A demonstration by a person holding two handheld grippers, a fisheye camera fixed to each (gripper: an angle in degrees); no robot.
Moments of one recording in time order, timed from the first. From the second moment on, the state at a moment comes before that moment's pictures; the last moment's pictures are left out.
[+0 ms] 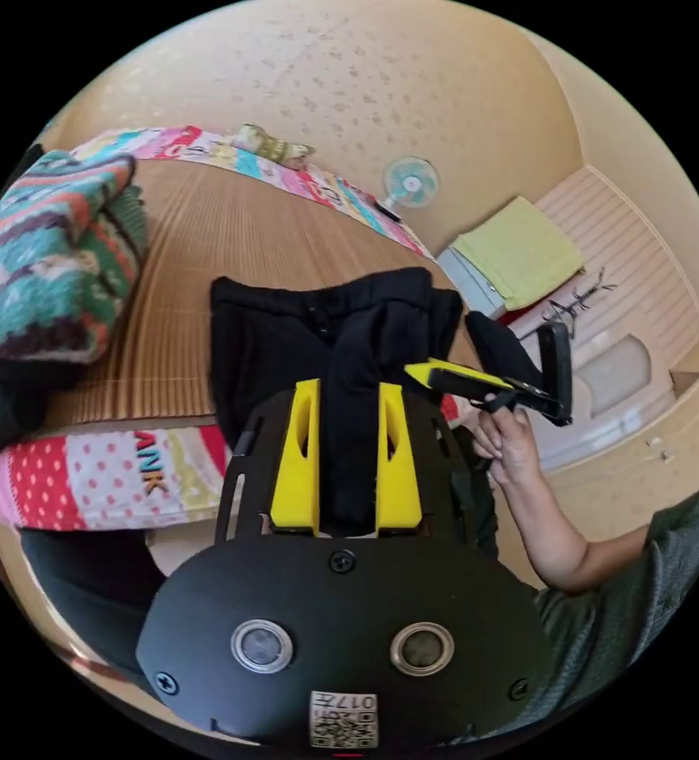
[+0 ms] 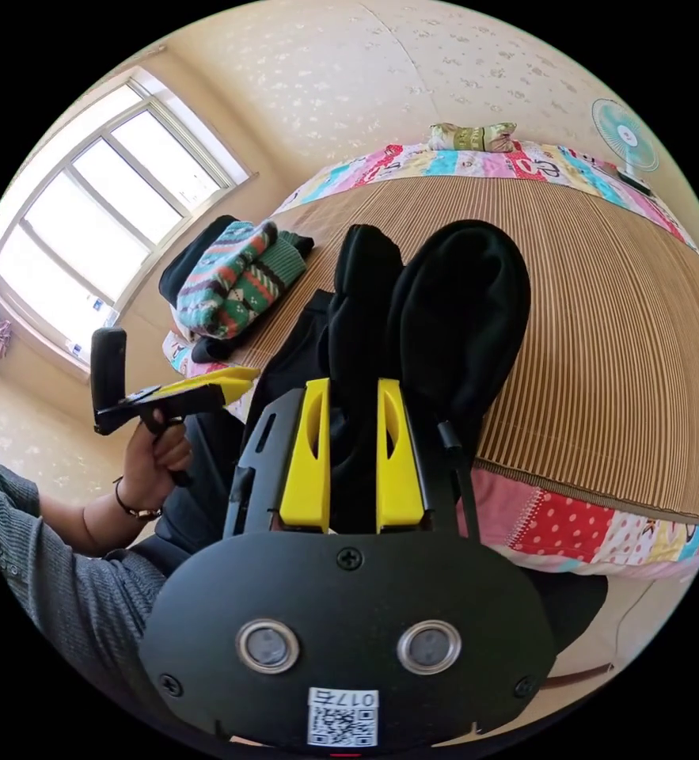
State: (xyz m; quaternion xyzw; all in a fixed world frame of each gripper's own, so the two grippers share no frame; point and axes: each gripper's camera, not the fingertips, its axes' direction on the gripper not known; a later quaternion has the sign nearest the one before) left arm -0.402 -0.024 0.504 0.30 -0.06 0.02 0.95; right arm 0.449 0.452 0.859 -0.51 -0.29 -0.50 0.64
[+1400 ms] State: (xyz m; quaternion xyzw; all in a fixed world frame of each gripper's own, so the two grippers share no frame) left arm -0.299 -0.056 0.073 0.40 0.10 0.22 0.89; right arm 0.282 0.200 0.814 -0.29 -0.40 -0.46 0.74
